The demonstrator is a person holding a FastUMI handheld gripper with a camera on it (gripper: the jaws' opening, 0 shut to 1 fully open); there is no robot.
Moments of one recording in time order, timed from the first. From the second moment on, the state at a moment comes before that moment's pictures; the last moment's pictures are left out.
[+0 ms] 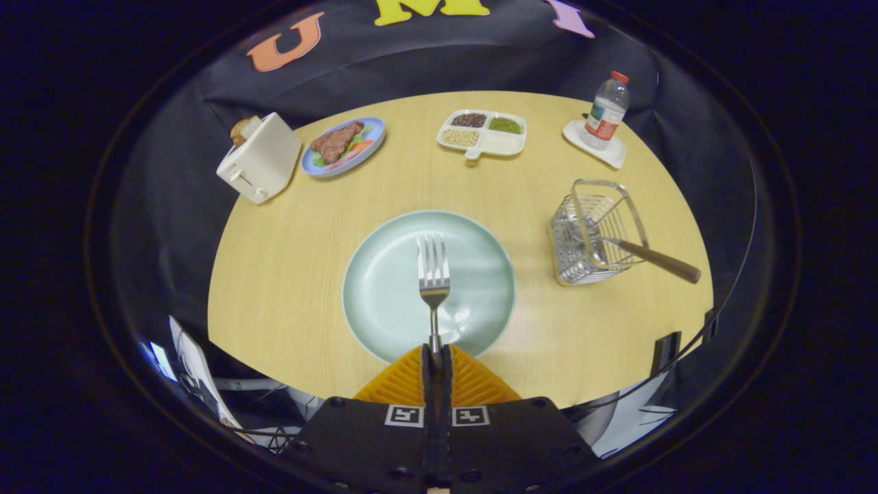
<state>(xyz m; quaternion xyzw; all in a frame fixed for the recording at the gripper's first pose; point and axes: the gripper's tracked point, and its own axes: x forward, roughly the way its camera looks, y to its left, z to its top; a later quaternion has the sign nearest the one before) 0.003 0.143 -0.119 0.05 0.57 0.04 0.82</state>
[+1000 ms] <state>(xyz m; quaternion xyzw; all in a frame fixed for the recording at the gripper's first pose) 0.042 -0.001 -0.093 0.04 0.62 -0.02 0.78</state>
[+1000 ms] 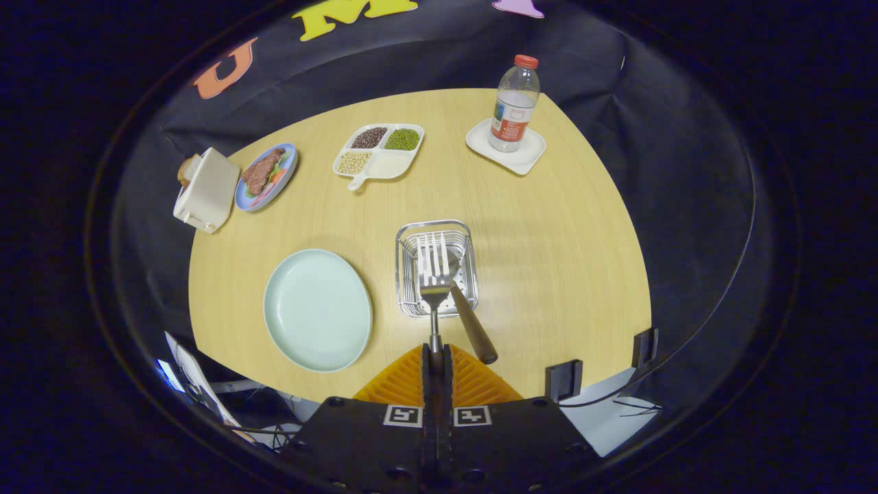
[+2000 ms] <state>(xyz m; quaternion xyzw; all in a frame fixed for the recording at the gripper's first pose) 0.056 0.004 -0.015 0.11 0.51 -0.02 0.85</state>
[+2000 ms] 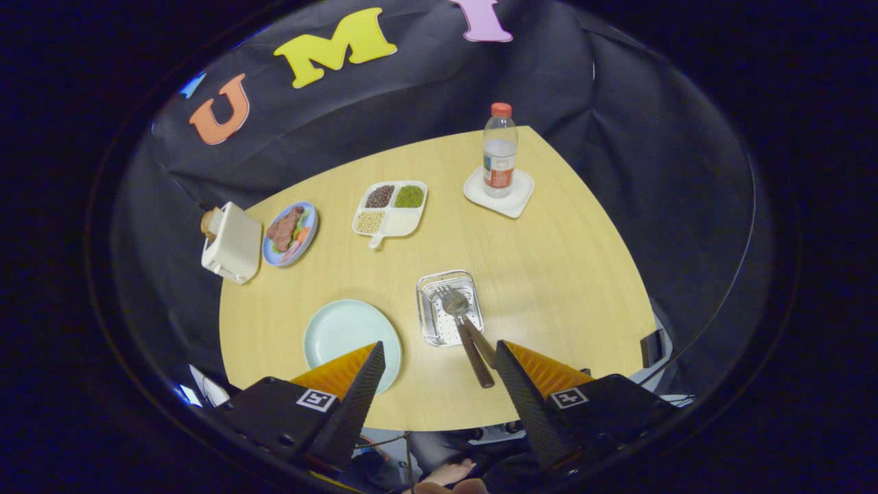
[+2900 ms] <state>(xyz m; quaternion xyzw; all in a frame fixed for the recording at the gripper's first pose) 0.000 -0.012 0.161 0.04 0.04 -0.02 1.00</state>
